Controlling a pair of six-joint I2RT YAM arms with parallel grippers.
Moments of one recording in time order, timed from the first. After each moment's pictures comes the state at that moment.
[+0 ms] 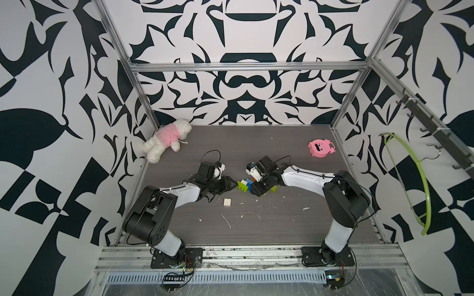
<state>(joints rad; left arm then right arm) -0.43 1.56 0.64 0.11 0.59 -0.70 0.68 1.81 1.13 -0.50 -0.22 0.05</state>
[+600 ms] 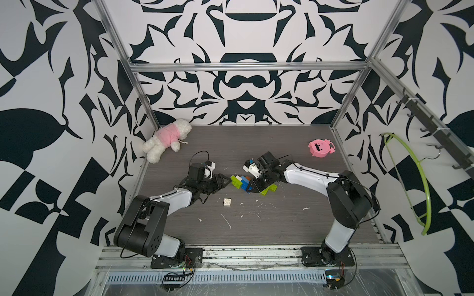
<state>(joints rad) -0.31 1.43 0.53 0.24 0.63 -0.77 0.61 1.75 1.15 -0.49 -0.56 0.12</state>
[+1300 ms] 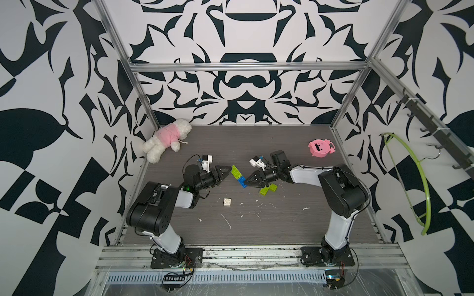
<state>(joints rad) -0.27 1.69 0.44 1.06 0.76 -1.17 0.46 1.89 0.99 0.09 -1.20 0.72</state>
